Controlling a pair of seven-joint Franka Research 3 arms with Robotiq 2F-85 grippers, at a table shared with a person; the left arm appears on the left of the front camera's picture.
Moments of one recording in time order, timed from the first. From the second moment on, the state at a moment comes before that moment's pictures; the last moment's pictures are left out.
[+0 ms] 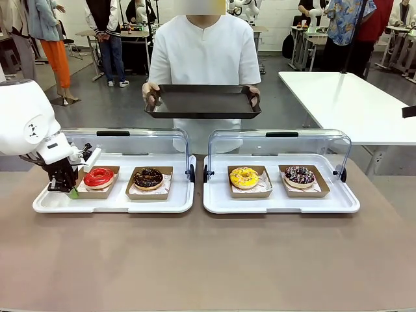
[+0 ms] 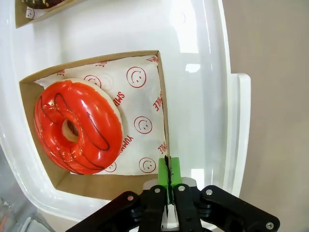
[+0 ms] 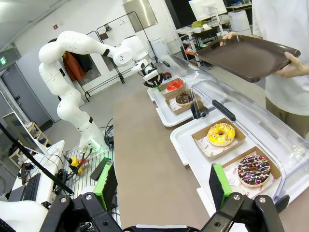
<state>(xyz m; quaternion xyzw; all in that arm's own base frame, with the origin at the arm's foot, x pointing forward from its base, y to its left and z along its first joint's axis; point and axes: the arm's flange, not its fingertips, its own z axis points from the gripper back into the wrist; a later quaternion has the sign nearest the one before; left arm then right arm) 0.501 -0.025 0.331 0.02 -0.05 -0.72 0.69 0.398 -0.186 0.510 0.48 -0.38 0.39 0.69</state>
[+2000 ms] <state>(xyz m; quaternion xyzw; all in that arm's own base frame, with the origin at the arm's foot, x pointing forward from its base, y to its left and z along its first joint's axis) 0.421 -0.062 0.582 0.01 -0.02 -0.69 0.72 0.398 -0.186 0.509 0.48 -0.38 0.39 0.69</state>
